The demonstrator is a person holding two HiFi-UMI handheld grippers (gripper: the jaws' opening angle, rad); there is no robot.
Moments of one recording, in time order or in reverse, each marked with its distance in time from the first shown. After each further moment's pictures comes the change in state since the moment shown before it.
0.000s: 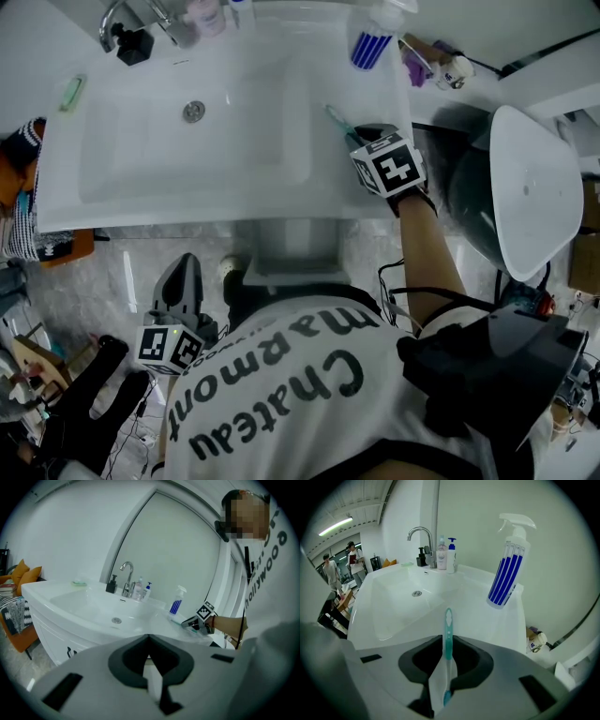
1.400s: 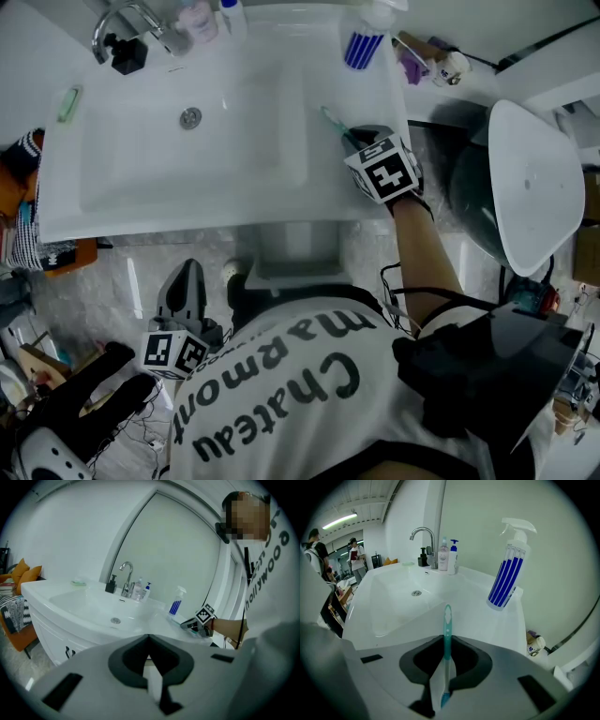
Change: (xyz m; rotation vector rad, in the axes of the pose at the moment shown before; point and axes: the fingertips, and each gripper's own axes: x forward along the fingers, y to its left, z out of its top) left arm 0.004 -0.003 -0.001 -0.007 -0.004 -0.003; right arm 0.006 -0.001 -0.002 -0.042 -0.031 -0.027
